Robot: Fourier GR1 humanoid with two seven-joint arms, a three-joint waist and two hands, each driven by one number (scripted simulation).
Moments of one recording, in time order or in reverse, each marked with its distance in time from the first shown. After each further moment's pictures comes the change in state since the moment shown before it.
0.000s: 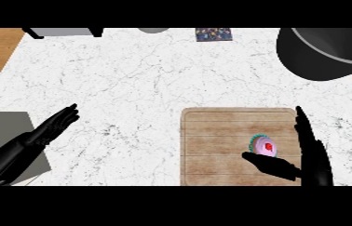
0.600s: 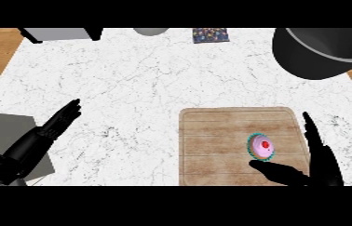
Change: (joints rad) left arm 0.016 0.026 -0.078 0.094 -0.093 0.253 0.021; right arm 0.036 -0.071 0.009 -0.071 0.074 0.049 0.145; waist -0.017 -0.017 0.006
